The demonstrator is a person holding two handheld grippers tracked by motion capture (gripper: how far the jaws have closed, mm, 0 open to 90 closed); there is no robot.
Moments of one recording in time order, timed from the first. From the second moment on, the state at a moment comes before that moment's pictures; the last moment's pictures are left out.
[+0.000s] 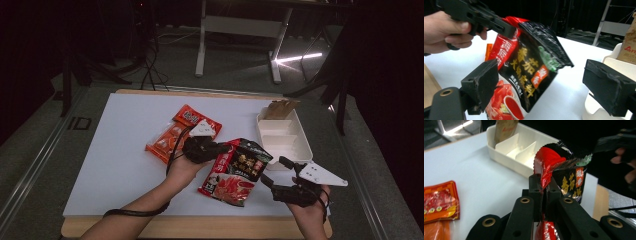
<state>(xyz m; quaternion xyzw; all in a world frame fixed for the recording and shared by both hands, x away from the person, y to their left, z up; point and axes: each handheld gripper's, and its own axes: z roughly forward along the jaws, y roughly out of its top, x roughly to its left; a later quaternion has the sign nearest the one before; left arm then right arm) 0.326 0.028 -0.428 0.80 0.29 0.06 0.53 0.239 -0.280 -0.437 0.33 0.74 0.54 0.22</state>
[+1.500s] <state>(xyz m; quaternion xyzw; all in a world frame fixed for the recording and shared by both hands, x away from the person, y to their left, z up) 0.307 0.067 -0.406 0.71 0.28 0.06 0.65 0.280 -0.245 -0.383 0.30 0.75 0.58 0.12</state>
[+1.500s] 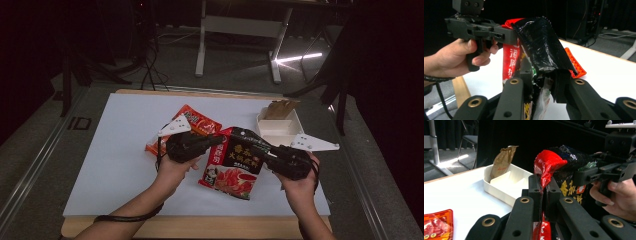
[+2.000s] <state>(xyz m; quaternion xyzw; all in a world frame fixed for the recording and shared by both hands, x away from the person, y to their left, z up) 0.308 0.078 -0.404 0.71 0.27 0.03 0.65 0.283 -0.244 -0.368 0.27 0.76 0.57 0.12</state>
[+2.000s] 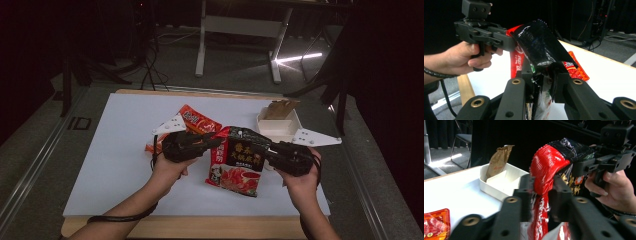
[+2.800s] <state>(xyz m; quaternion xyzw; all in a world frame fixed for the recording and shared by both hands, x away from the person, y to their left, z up) 0.293 0.131 -0.437 0.72 0.32 0.08 0.62 0.296 -0.259 -0.346 0.27 0.75 0.59 0.13</state>
